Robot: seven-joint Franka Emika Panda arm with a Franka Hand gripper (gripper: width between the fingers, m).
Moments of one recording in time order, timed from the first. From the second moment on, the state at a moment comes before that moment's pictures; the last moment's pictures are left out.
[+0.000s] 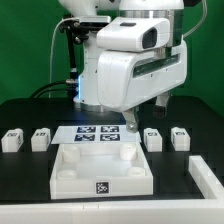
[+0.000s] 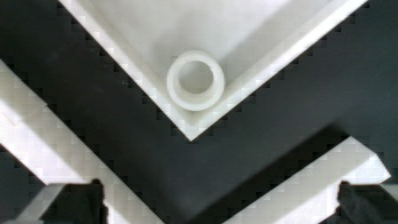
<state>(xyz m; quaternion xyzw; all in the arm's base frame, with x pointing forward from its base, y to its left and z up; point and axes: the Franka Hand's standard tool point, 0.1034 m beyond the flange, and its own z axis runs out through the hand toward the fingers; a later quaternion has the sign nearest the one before) 0.565 0.056 0.113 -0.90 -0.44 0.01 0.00</state>
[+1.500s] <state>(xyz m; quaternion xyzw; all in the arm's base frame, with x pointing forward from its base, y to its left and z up) 0.480 0.023 0.082 -0.74 -0.67 0.00 0.00</state>
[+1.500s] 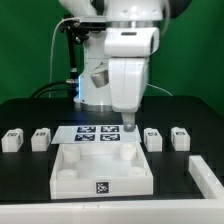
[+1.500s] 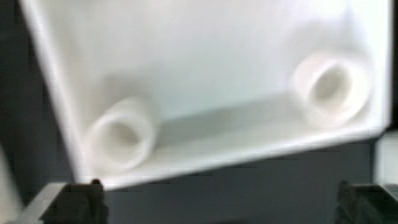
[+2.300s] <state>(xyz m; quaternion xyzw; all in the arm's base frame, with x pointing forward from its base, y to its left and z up) 0.423 -0.014 0.010 -0.68 -0.73 0.01 0.04</state>
